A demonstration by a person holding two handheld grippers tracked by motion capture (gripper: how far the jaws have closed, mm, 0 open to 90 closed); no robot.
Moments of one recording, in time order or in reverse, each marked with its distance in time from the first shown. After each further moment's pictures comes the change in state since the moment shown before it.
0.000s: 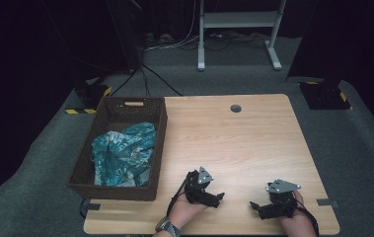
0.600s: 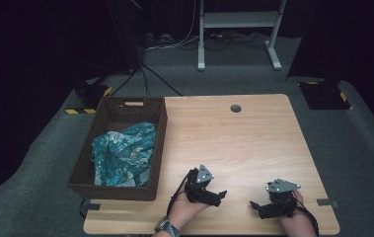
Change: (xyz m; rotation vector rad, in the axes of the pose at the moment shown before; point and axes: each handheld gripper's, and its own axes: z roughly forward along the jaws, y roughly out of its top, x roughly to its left) left arm -0.006 0.012 -0.013 -0.055 -0.024 0.009; right arm -0.001 0.001 0.000 0.001 -0.003 0.002
